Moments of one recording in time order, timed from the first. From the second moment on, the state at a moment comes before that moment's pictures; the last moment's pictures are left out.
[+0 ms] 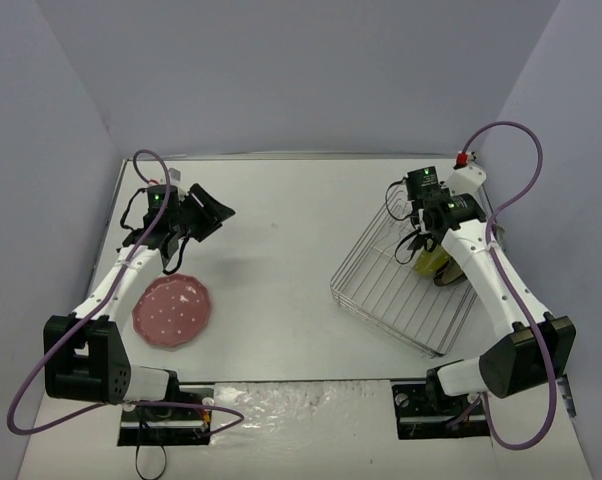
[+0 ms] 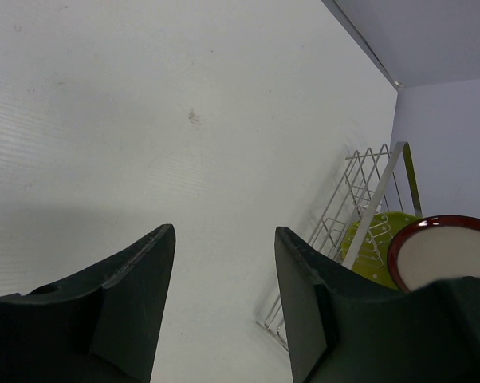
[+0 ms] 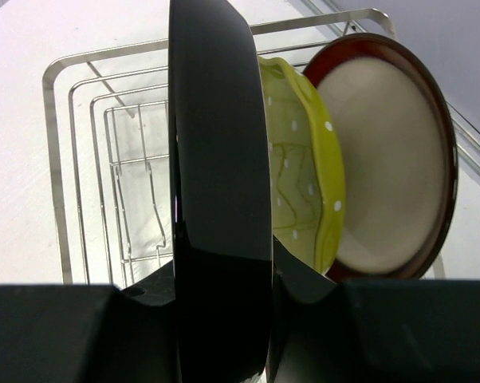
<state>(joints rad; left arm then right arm) -0.12 1.35 0.98 -0.17 0.31 -0.84 0.28 1.38 1.32 -0.90 0.75 0.81</state>
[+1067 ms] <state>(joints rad) -0.12 1.37 0.98 -0.17 0.31 -0.84 0.19 1.46 1.25 -0.73 0.58 0.71</state>
